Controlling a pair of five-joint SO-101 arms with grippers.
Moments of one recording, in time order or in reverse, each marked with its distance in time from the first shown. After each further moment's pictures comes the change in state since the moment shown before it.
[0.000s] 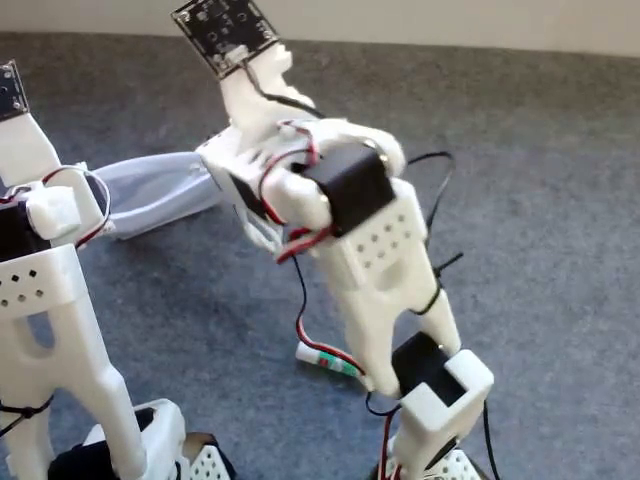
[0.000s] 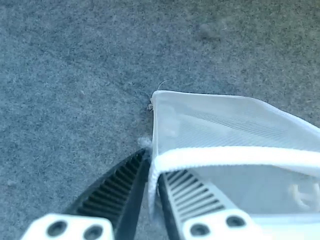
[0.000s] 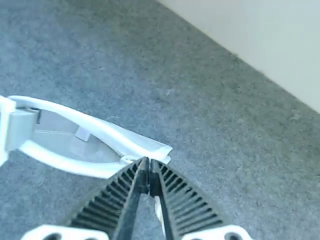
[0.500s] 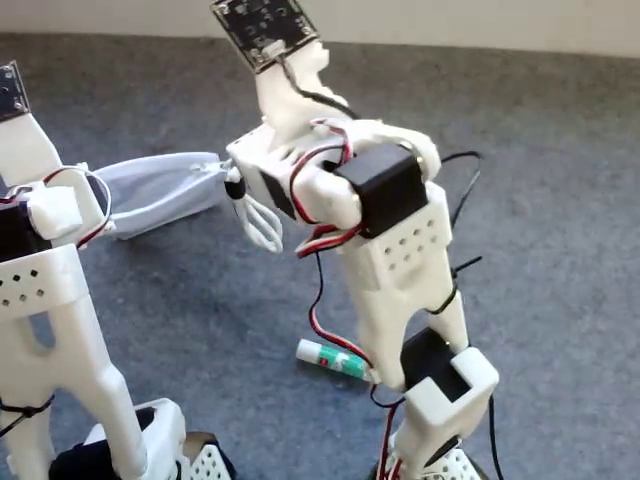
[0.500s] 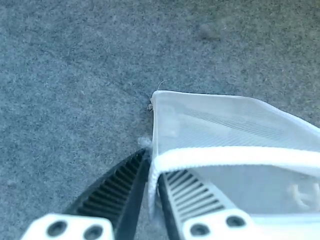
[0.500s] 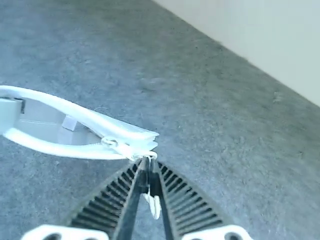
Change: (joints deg) left arm 0.0 0.0 0.0 0.0 0.0; right arm 3.6 -0.4 -5.1 7.1 0.0
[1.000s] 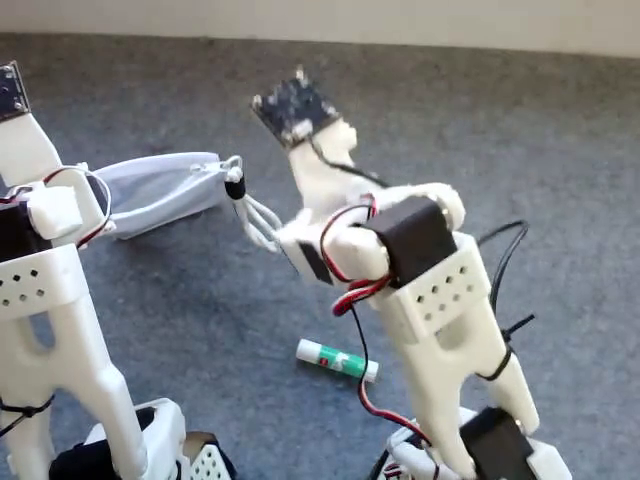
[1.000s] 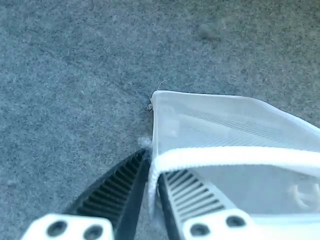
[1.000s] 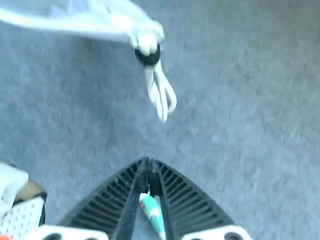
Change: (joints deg) left arm 0.0 0.0 0.0 0.0 0.0; right arm 0.4 -28.3 48.1 0.0 0.1
